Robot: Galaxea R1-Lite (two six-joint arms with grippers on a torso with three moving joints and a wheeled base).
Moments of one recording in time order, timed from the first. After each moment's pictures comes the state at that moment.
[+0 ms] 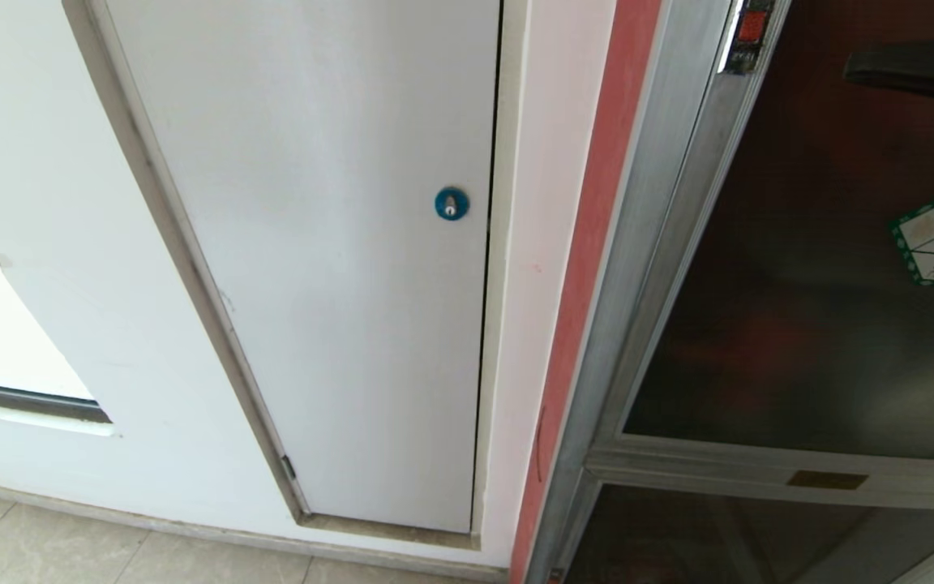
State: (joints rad) left arm 0.00 0.00 0.00 0.00 0.00 0.01; right arm 0.11 1.29 -1.43 0.11 0.77 0.31
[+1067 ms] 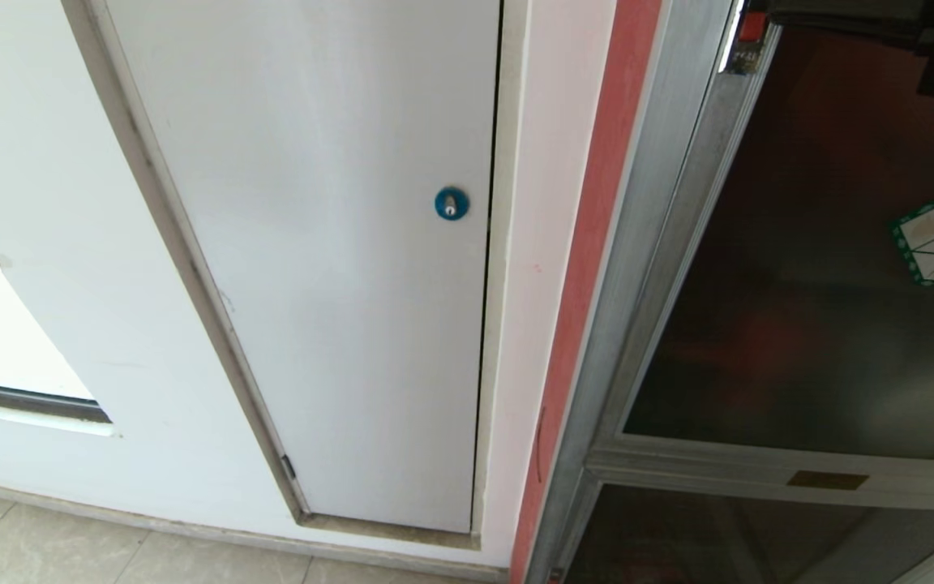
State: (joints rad) left arm 0.00 0.00 0.00 0.00 0.00 0.01; right arm 0.28 1.41 -1.60 0.10 0.42 0.31
